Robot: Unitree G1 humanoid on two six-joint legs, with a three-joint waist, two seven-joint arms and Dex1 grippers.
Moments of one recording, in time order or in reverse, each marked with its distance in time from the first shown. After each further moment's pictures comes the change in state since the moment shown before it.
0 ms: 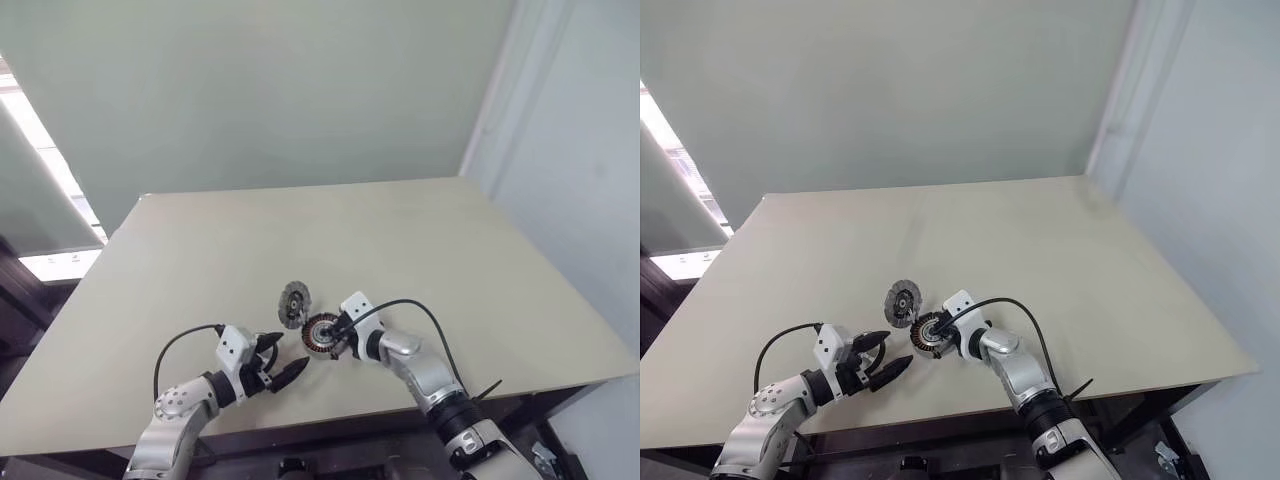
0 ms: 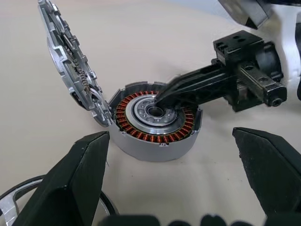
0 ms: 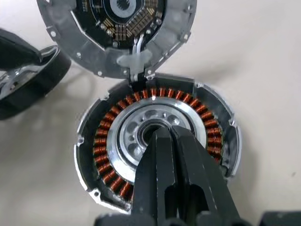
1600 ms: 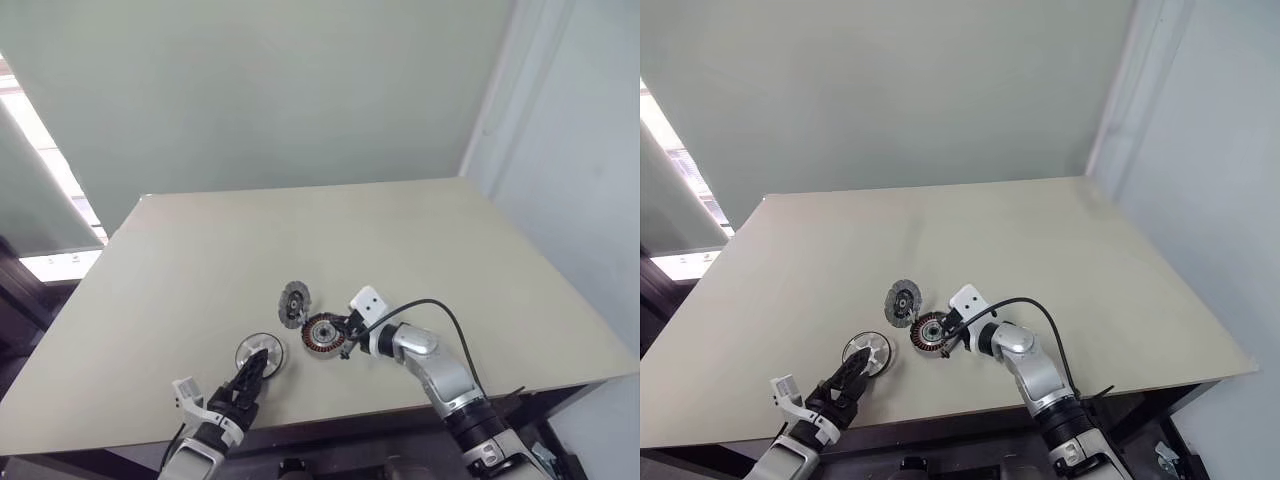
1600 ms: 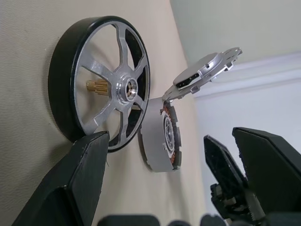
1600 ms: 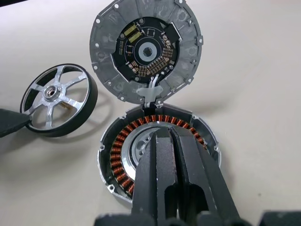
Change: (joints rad) left arm 0.240 -0.372 0.412 -0.170 -0.907 0.641 0.550; right arm 0.086 -0.098 0.000 -0.249 0.022 -0.002 0.098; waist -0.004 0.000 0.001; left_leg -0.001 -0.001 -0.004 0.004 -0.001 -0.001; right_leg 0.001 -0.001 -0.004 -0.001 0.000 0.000
